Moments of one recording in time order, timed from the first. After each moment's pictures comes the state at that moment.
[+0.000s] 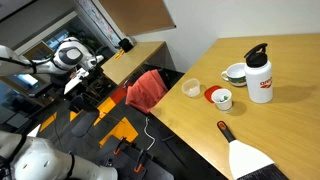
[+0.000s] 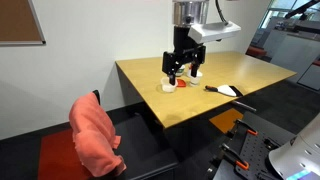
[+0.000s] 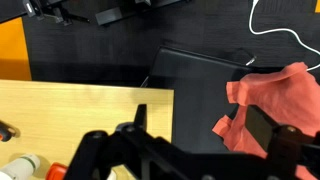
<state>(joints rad) 0.05 -0.14 0.36 -2.30 0.00 2.04 0.67</state>
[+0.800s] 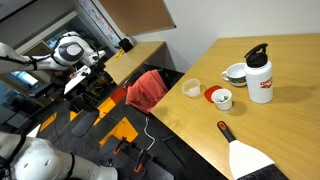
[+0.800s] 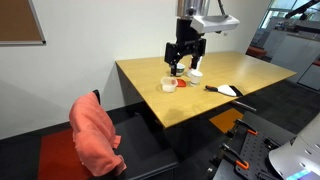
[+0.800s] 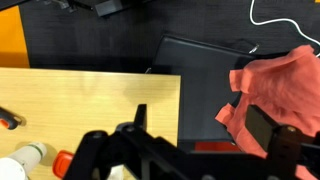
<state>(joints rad) 0.07 -0.16 0.26 -2.28 -0.02 2.04 0.61</state>
